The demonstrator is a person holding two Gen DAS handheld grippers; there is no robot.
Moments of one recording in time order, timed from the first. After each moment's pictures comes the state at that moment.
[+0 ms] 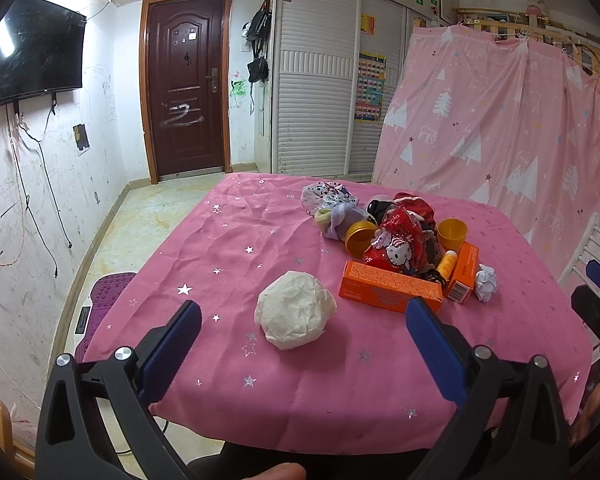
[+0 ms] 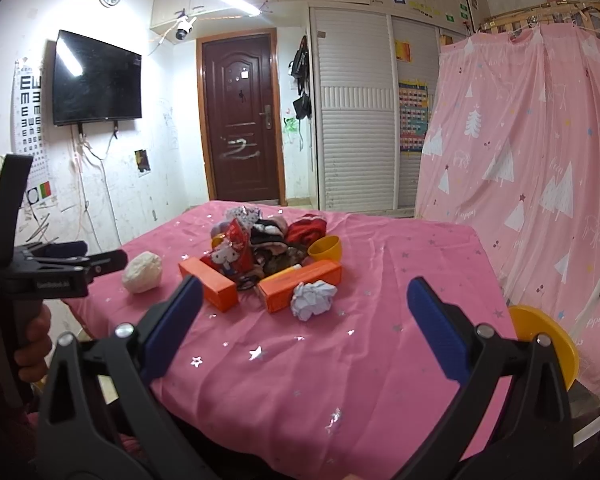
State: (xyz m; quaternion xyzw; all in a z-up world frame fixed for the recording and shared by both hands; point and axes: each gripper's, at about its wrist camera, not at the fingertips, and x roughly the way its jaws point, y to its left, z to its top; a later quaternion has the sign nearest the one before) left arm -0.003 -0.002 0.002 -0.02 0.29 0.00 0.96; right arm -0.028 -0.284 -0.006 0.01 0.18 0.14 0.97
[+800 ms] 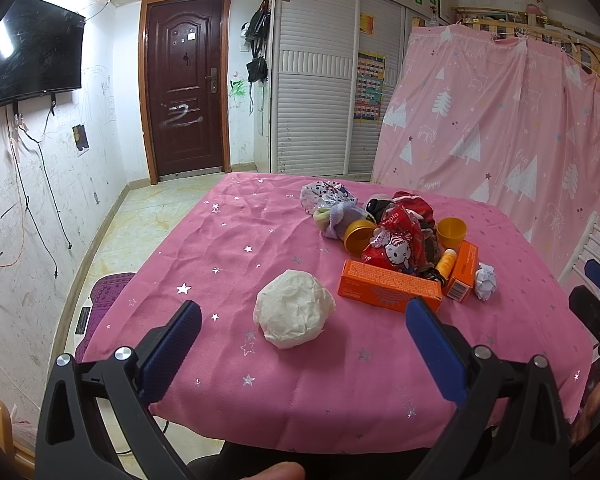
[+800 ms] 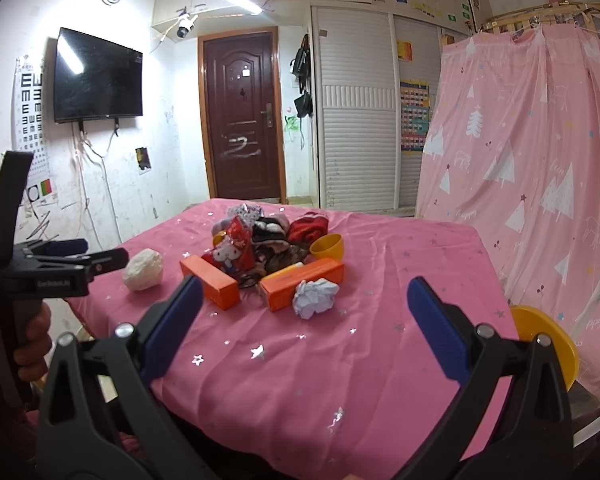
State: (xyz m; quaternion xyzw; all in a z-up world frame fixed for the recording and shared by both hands) left arm -0.003 -0.003 0.002 -0.02 0.29 0.00 0.96; right arm -0.029 -0.284 -0.007 0.01 0.18 0.14 0.97
